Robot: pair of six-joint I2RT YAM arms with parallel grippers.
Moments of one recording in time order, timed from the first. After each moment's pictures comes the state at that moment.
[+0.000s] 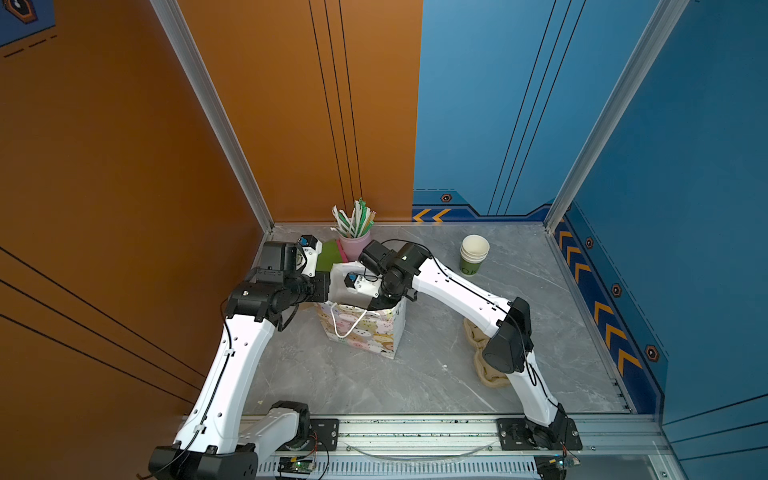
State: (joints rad) left arm -0.11 1.09 1.26 -0.96 0.25 -0.11; right arm 0.93 2.20 2.28 -1.34 -0.12 -0.32
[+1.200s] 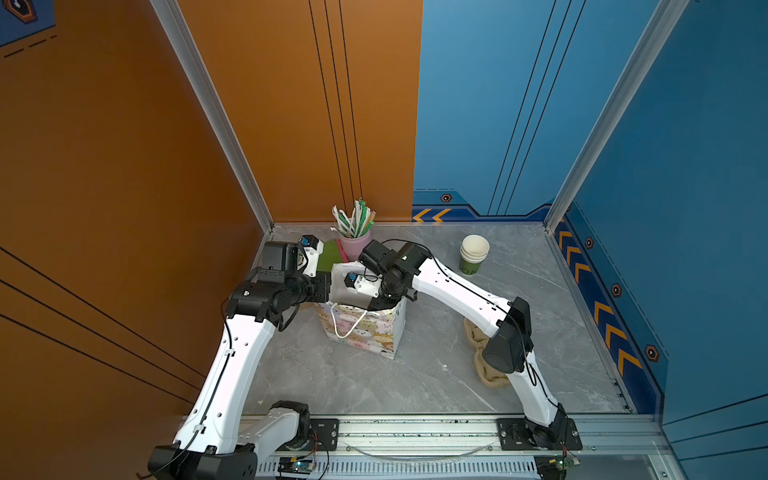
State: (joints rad) left arm -0.13 1.09 1.26 -0.96 0.24 -0.11; right arm 0.93 2.20 2.28 -1.34 -0.12 -0.32
